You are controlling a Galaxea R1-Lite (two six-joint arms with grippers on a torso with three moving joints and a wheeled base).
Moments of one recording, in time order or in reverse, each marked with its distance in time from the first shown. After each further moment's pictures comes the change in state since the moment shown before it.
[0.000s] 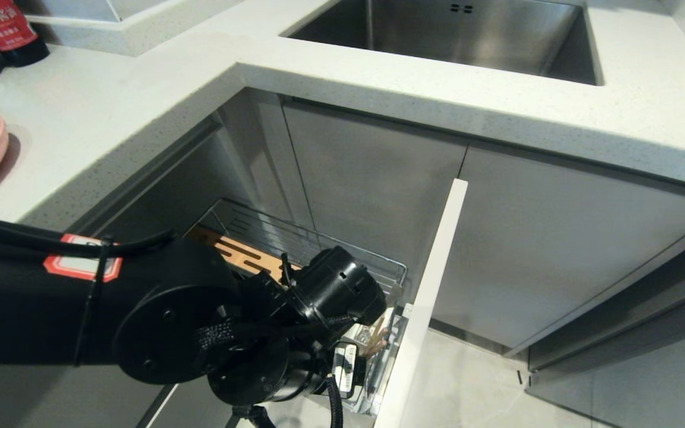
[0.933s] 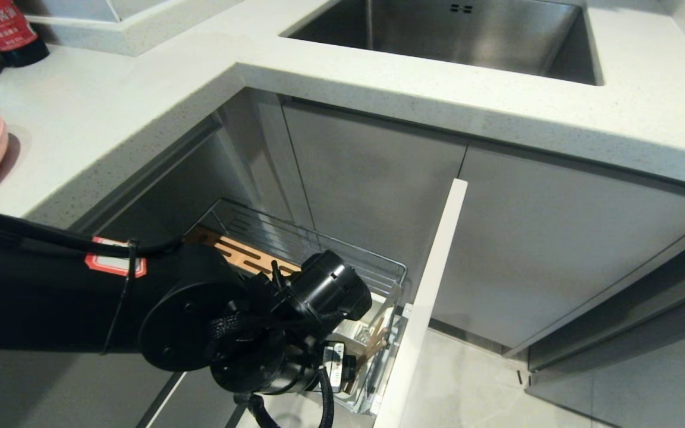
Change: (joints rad) left arm 0.064 0.027 0.025 -0.015 -0.025 -0.012; right arm 0.000 0.000 0.000 0.000 0.000 0.000
